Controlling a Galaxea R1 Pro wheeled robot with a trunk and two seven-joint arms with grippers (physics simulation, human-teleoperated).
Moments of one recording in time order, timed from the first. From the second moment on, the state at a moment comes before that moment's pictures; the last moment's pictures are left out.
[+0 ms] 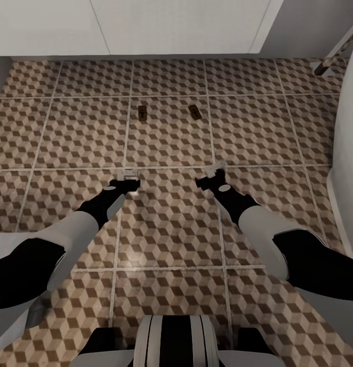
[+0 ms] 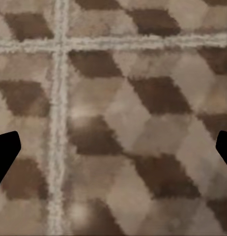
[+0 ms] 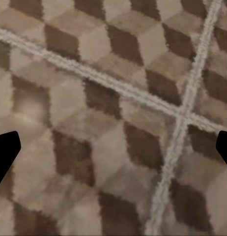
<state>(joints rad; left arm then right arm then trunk) -1.34 -0.01 -0.38 -0.27 0.36 0.08 0.14 -1.40 0.12 0.19 -0.14 0.25 -0.07 -0.04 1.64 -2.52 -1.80</state>
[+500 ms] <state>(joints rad) -1.34 -0.01 -0.38 -0.26 0.36 0.08 0.14 -1.40 0.11 0.19 -0.14 0.24 -0.08 -0.04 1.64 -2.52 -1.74</state>
